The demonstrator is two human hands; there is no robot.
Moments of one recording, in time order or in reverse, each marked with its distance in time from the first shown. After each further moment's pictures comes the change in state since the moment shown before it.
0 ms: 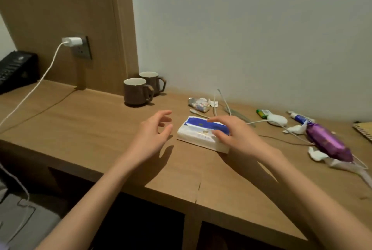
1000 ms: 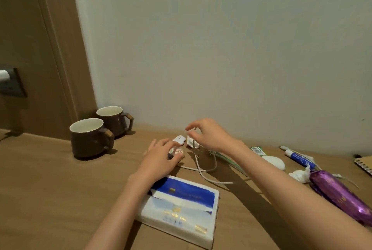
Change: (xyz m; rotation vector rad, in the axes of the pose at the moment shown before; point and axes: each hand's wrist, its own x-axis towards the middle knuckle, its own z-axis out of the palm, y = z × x) left_hand 0.168 -0.029 0.103 0.323 -0.245 0.018; right_hand 0.172 0.076 -0.014 -0.008 0.036 0.082
